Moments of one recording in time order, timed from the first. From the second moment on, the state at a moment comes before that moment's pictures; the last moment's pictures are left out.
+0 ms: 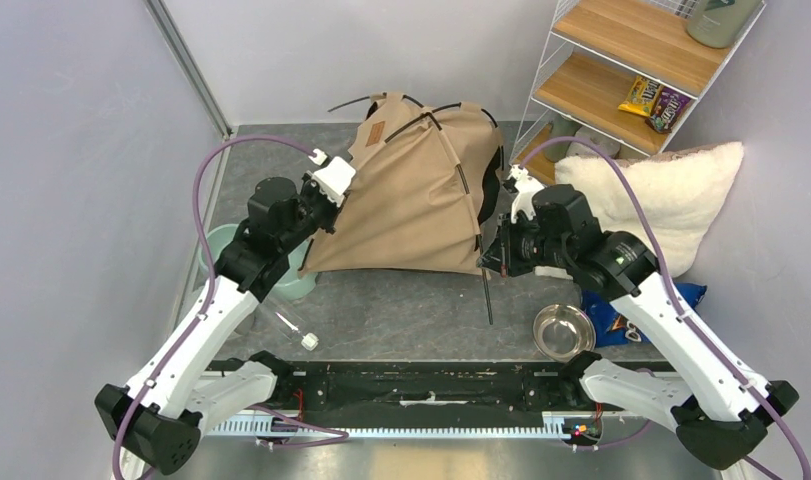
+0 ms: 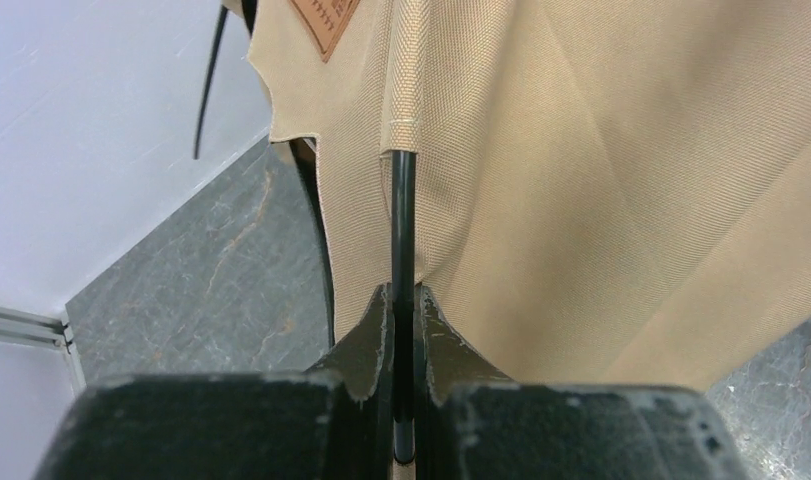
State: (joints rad) left arm -0.47 0.97 1.00 -0.26 0.09 0.35; right arm 0.63 1.00 1.20 -0.88 -0.20 0.44
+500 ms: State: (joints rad) left arm -0.41 1.17 1.01 -0.14 0.09 0.31; right arm 0.64 1.13 1.24 -0.82 -0.25 0.50
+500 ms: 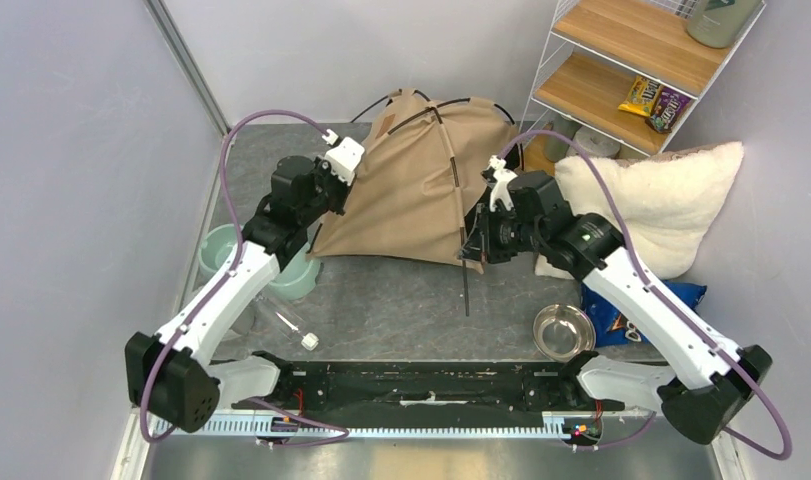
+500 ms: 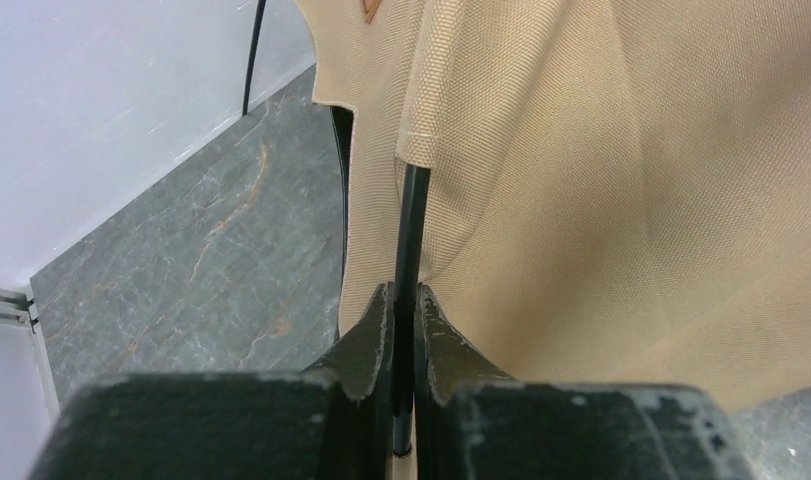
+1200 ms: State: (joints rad) left arm -0.28 1.41 1.27 -0.16 0.29 0.38; right arm 0.64 1.09 1.07 -0.59 -0.31 0.55
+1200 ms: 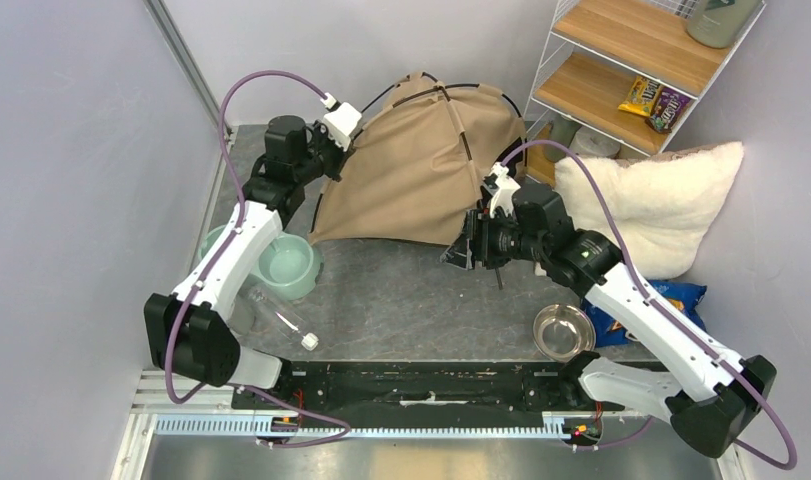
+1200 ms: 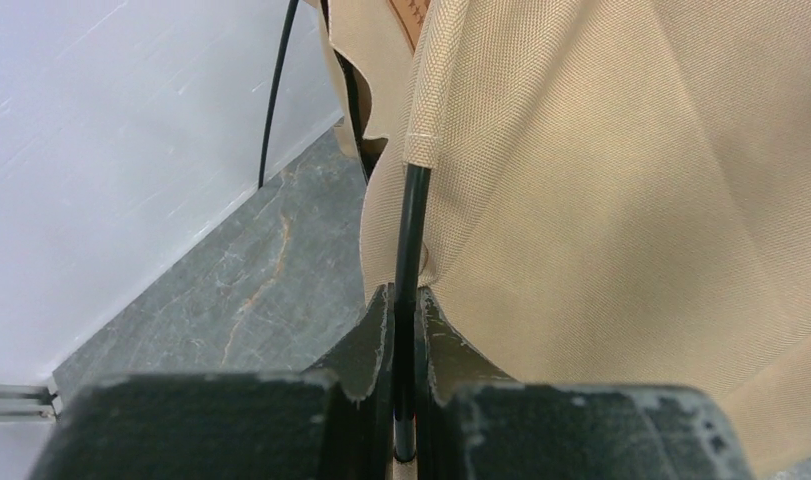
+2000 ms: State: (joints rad) left arm -0.13 1.51 1.30 -0.17 0.55 0.51; right arm 0.65 1.12 1.08 -0.61 -0.21 0.50
